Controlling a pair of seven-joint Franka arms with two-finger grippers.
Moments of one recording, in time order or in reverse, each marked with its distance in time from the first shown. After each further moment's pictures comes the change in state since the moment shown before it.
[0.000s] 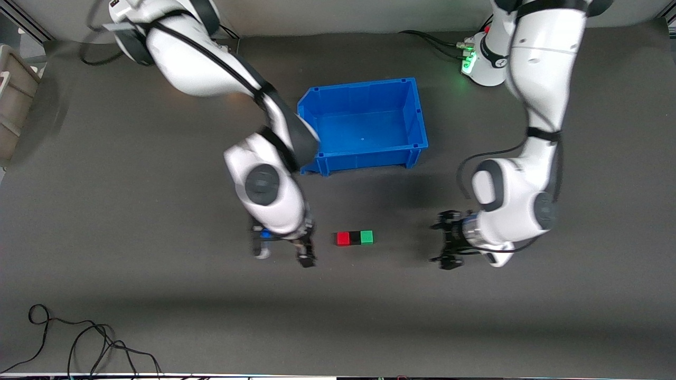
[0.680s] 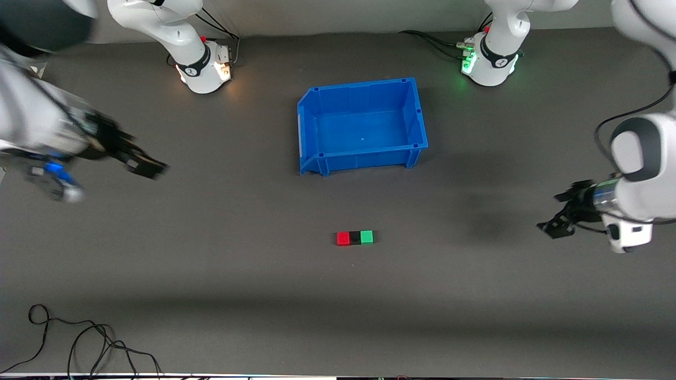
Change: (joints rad) left arm 0.270 -0.298 0.030 -0.034 0.448 -0.406 0.589; right arm -0.344 -0.471 -0.005 -0.056 0.039 -0.684 -1.058
